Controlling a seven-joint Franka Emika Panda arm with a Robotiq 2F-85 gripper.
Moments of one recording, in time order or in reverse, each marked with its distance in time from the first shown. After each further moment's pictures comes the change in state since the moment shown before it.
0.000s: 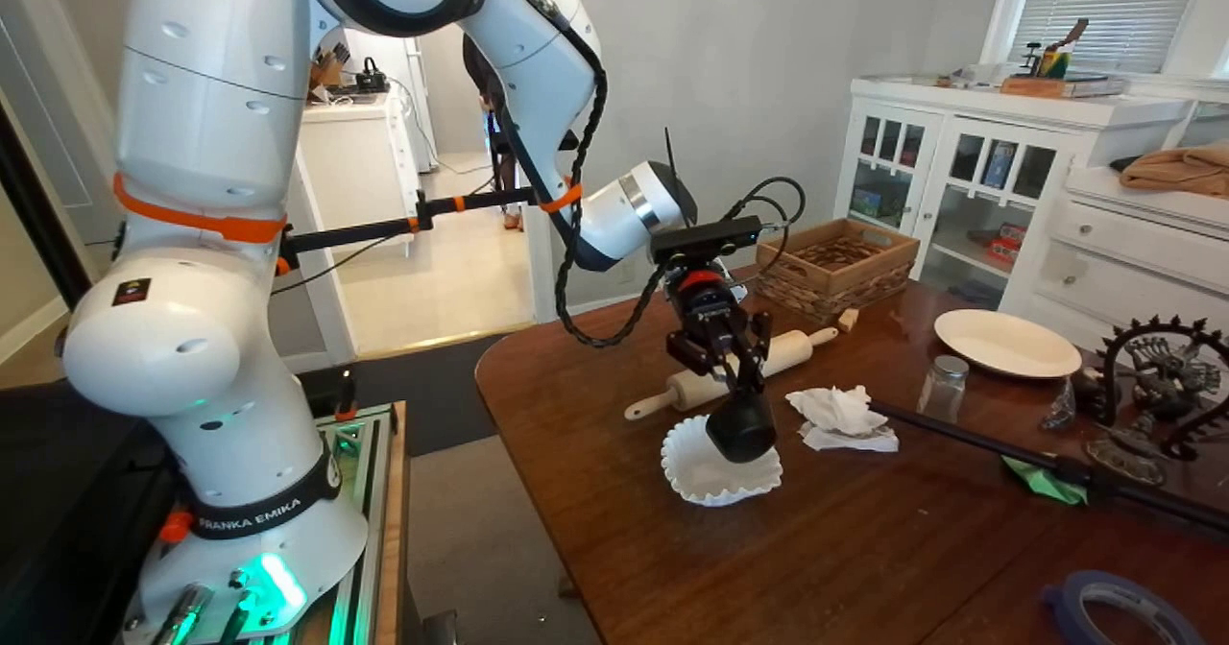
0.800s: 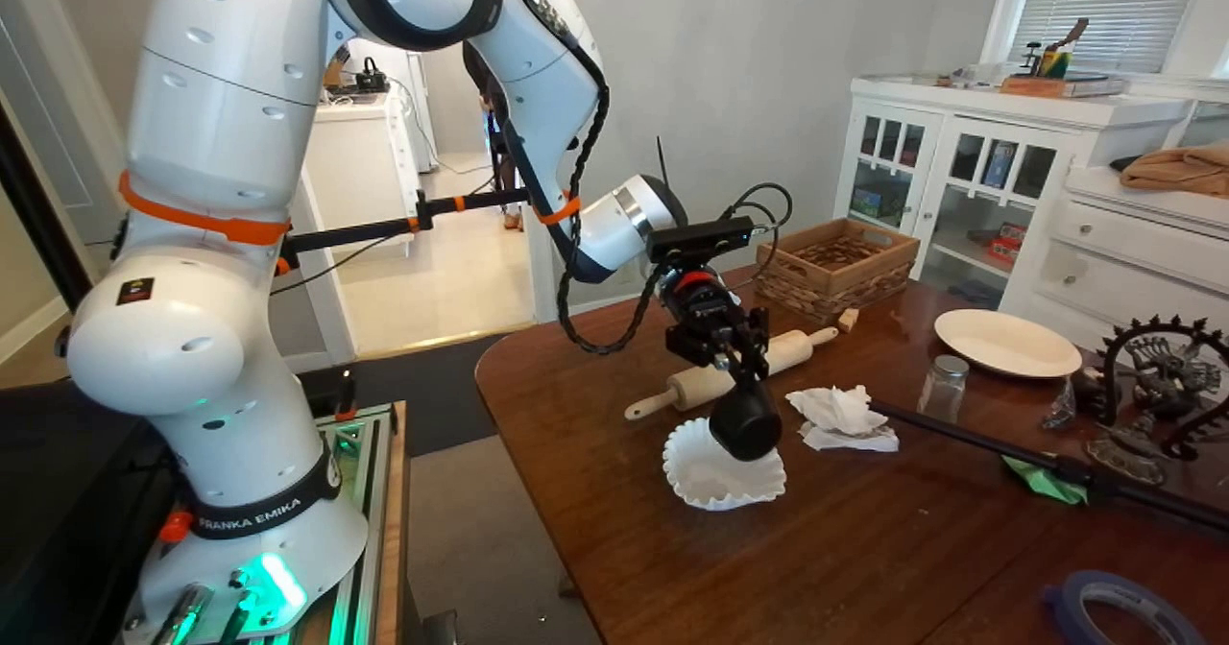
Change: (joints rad) arm 0.021 0.048 0.015 0.003 -0.094 -0.129 -0.023
